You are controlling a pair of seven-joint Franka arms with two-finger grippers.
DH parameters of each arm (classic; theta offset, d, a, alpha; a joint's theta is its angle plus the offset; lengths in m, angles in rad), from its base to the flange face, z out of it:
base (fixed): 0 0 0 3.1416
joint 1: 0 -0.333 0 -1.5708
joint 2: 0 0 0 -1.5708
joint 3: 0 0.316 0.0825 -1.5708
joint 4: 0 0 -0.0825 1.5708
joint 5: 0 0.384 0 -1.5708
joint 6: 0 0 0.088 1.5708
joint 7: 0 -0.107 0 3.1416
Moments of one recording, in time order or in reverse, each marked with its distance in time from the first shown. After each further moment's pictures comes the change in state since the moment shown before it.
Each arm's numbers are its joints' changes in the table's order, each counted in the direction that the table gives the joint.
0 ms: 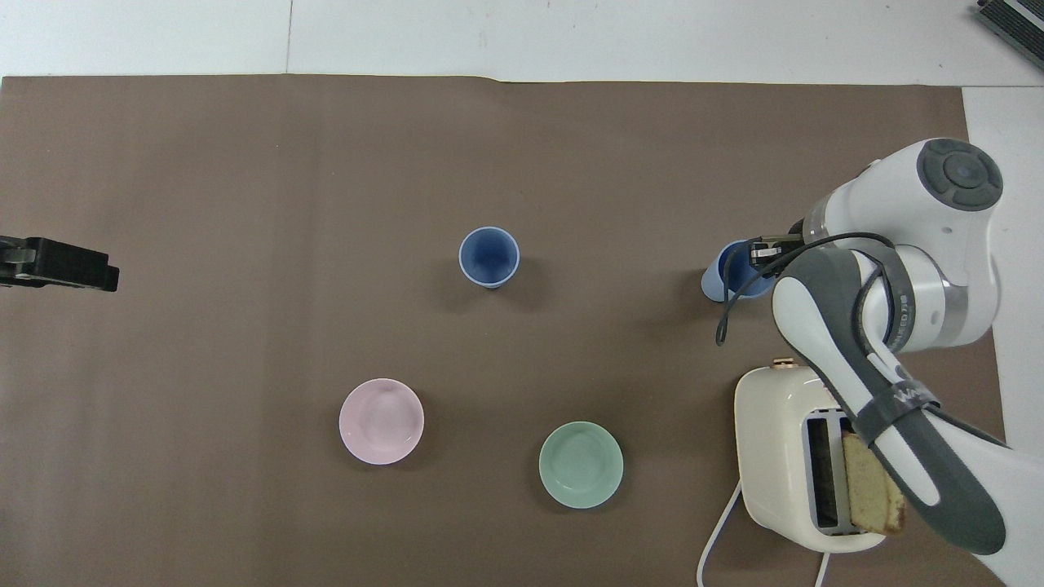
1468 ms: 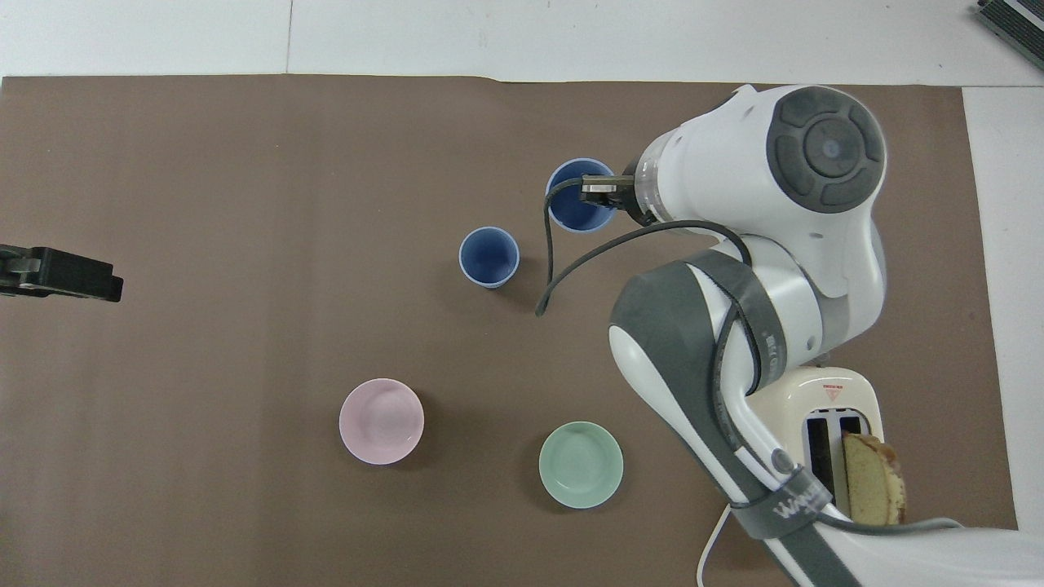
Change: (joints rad) left arm 0.000 0.006 -0.007 0.001 -0.001 0.028 0.000; right arm -0.262 -0.045 0.101 -0.372 0.014 0.000 -0.382
